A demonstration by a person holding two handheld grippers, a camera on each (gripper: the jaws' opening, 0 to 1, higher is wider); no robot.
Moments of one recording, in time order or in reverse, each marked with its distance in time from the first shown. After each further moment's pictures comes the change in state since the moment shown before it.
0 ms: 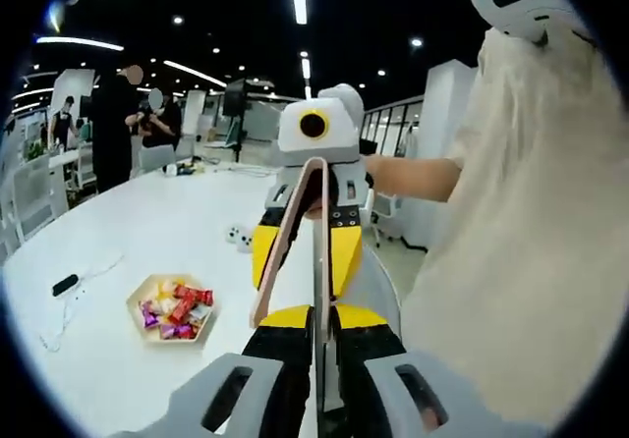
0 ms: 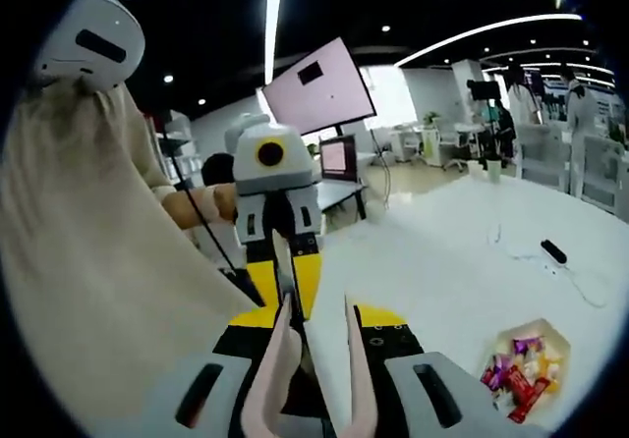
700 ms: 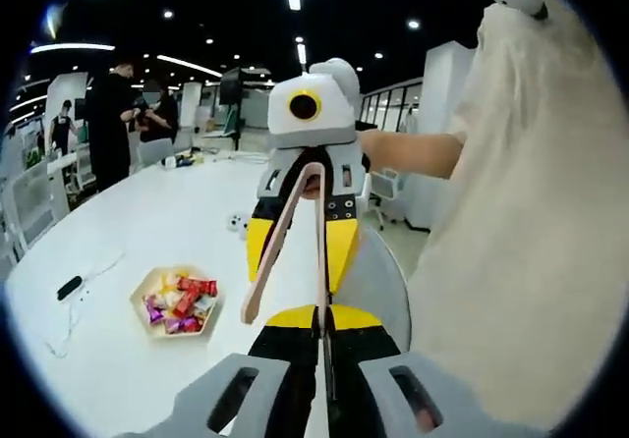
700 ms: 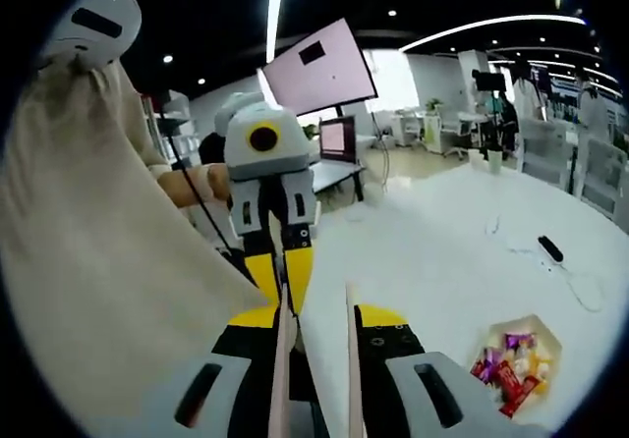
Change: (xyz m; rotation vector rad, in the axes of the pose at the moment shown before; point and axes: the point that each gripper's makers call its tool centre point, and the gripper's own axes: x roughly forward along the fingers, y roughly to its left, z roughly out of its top) left arm 0.006 0.006 -0.014 0.038 0.069 0.015; right arm 0.003 -0.009 -0.016 -0.033 0.102 -0.015
